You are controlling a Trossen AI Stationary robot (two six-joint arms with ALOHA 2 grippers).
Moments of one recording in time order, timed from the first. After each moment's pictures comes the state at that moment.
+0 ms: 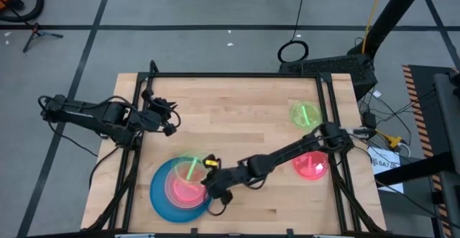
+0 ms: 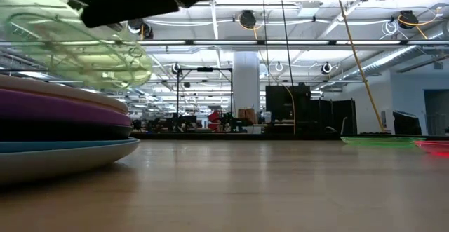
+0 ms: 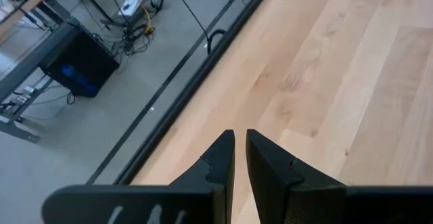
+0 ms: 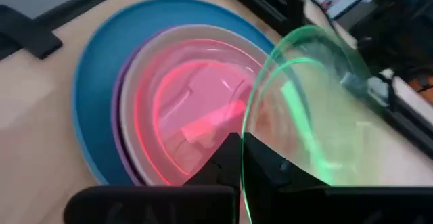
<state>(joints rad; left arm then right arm) -0.17 0.86 0.87 -0.85 -0.78 -0.26 0.36 2.13 1.65 -0.14 0.18 -0.39</state>
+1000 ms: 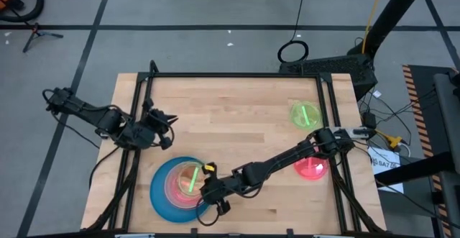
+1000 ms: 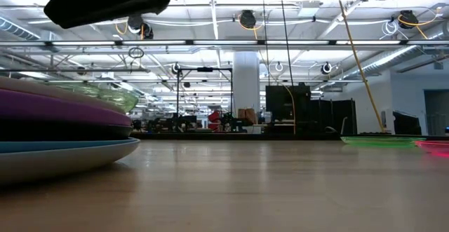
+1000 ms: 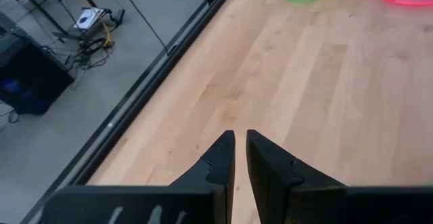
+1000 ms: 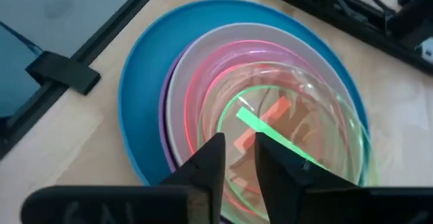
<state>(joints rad) -0.42 0.86 0.87 -0.89 -0.81 -0.45 0.40 2.21 1.80 -0.28 0.16 -0.14</state>
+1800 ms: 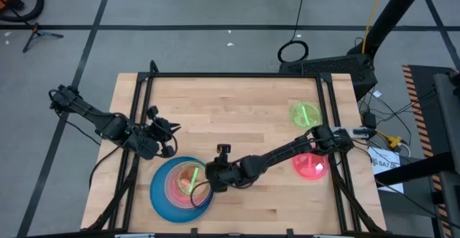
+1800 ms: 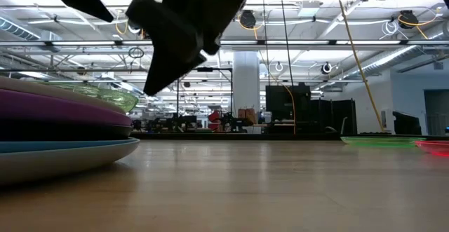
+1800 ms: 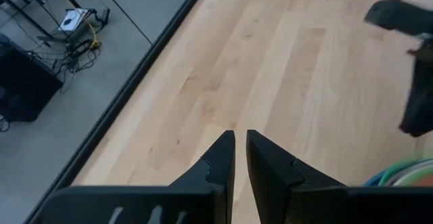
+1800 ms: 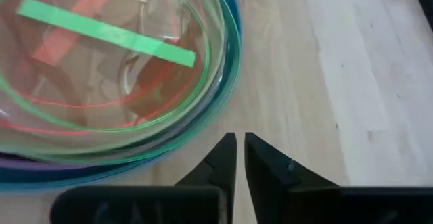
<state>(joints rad) -0.50 0.95 0.87 -0.89 -0.82 -0.51 0.34 2.21 1.75 -0.50 0.51 0.15</state>
